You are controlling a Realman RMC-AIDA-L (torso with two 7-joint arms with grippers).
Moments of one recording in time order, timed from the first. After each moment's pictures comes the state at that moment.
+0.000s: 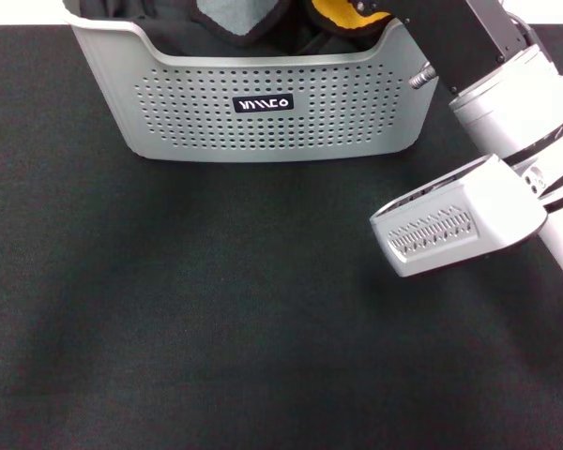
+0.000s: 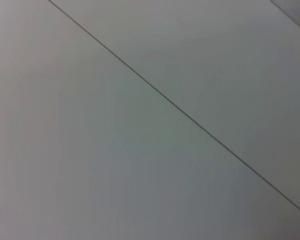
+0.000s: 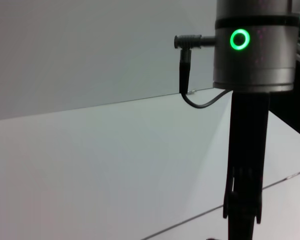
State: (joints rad) left arm -0.41 -2.10 1.67 2.02 2.83 0.73 -2.35; right arm 0.59 2.03 -2.45 -0.81 0.71 -1.21 -1.35
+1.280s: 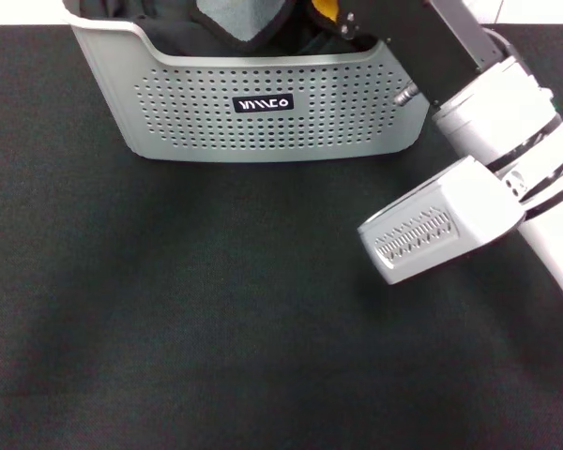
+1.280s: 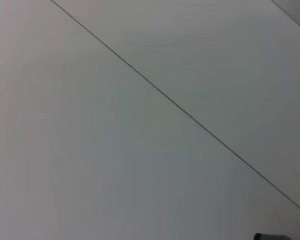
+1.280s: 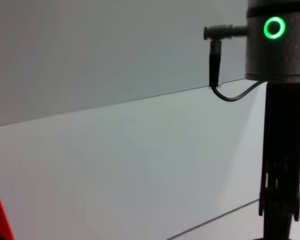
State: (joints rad) left arm -0.39 -2.10 1.68 2.02 2.83 0.73 -2.34; right arm 0.59 2.03 -2.47 -0.83 0.73 -1.12 -1.34
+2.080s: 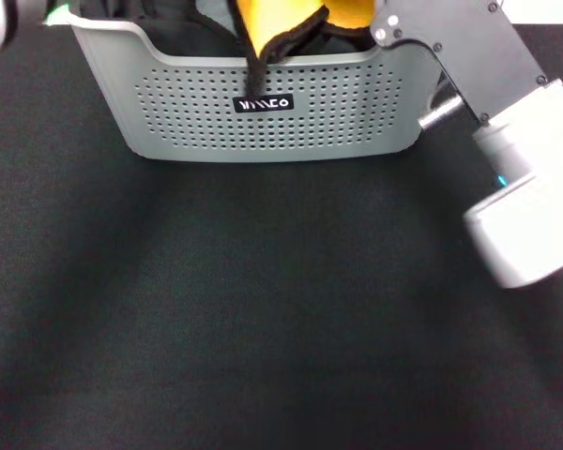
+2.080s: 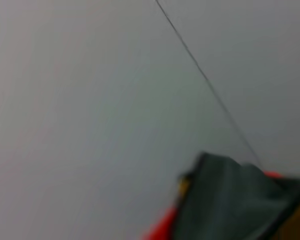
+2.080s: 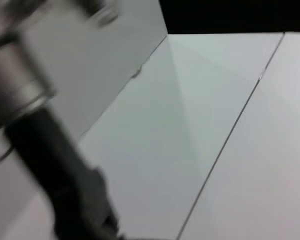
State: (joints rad) left arm -0.16 -2.09 1.67 2.00 2.63 0.73 -2.33; right arm 0.49 2.01 -2.45 -0.86 0.67 -1.18 -0.61
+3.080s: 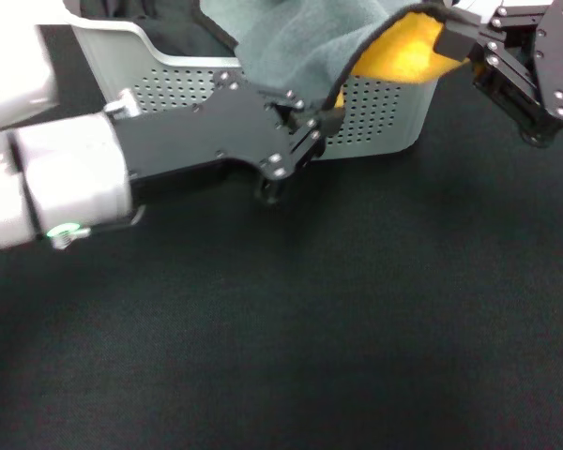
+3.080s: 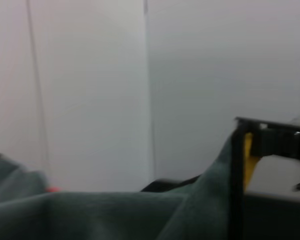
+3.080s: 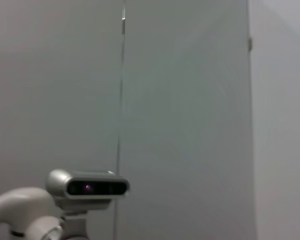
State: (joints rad) left arm -0.01 -2.09 1.52 1.62 1.54 1.15 -1.68; right arm 0.38 1.90 -1.53 -0.91 -0.83 -1.50 1.13
